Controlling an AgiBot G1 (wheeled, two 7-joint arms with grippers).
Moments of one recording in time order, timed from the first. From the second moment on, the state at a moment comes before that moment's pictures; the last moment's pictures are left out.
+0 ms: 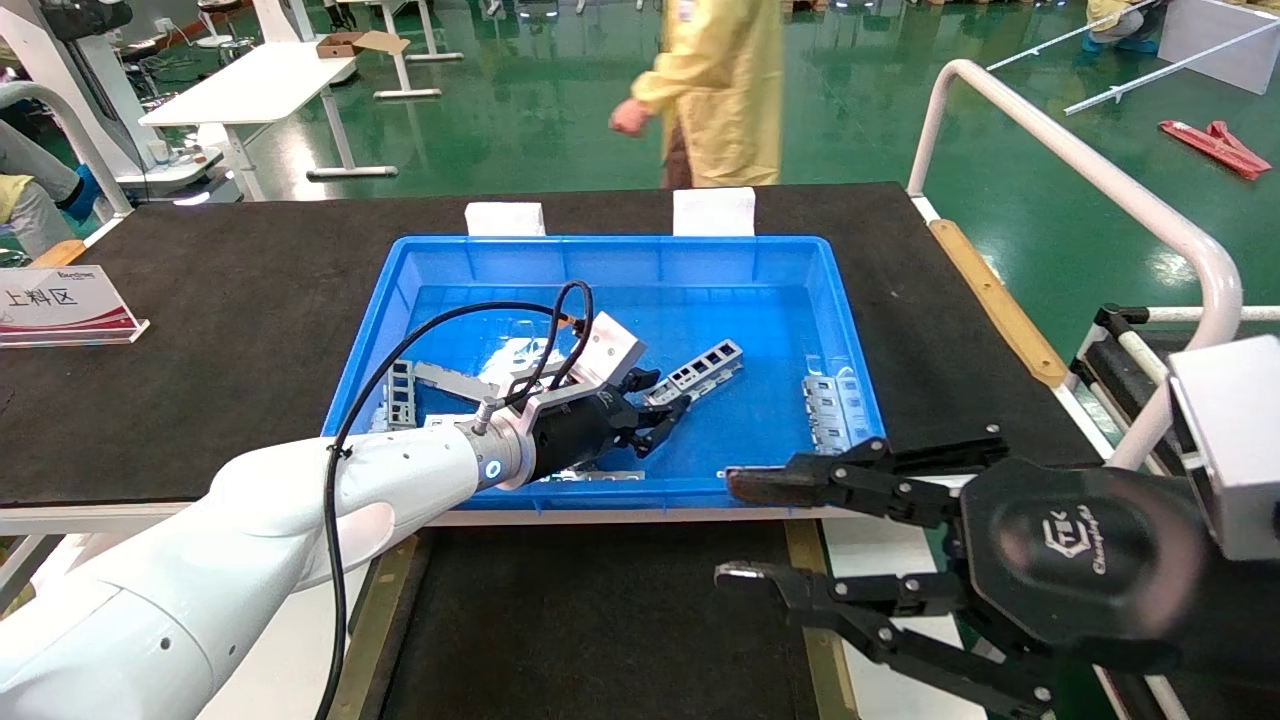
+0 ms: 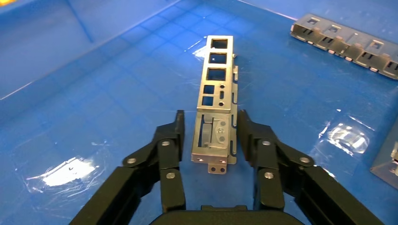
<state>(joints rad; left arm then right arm) -1.46 1.37 1.06 -0.41 0.90 0.50 0.03 1.08 -0.61 -0.29 1.28 -0.72 -1.49 0.18</state>
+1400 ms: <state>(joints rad) -1.55 1.27 1.06 -0.37 0.58 0.86 0.26 1.08 -0.61 -0.29 1.28 -0.72 -1.49 0.18</state>
